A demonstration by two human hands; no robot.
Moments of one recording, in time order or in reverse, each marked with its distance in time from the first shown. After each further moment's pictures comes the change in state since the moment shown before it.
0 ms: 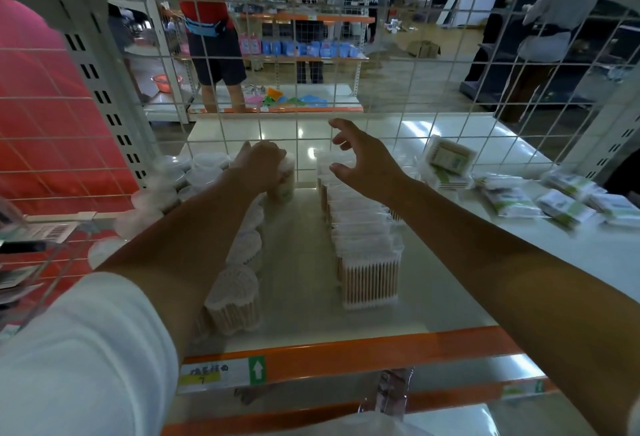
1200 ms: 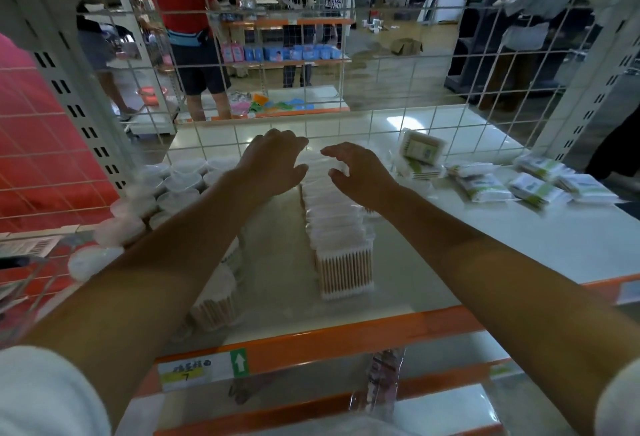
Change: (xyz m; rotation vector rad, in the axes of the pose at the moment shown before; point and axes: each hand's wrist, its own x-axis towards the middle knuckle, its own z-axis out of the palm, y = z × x) left_hand -0.046 0.071 -0.043 0.027 0.244 0.246; right_hand -0.025 0.024 -0.007 -0.132 0.011 0.031
